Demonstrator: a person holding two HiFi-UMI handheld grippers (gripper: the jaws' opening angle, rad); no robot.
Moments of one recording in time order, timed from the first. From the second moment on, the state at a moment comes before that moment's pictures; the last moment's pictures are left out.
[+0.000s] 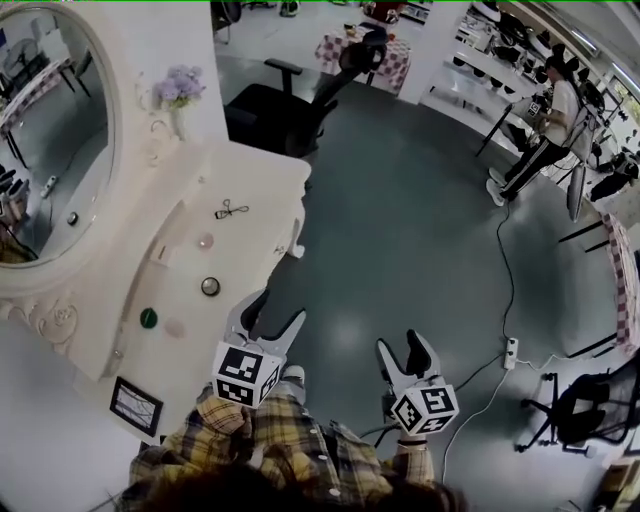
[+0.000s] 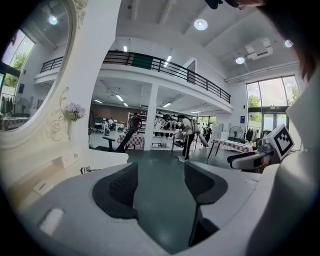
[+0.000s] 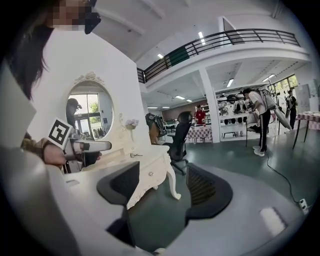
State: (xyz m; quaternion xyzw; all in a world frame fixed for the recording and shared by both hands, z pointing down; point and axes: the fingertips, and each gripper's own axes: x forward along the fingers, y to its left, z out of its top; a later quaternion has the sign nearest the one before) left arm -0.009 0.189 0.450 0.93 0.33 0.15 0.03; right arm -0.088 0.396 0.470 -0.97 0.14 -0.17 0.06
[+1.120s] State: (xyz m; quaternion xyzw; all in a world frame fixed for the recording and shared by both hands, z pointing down) left arm 0.064 0.019 0.456 0.99 0.01 0.13 0.09; right arm 0.156 0.187 0.470 -0.86 0.48 -0.20 -0.02
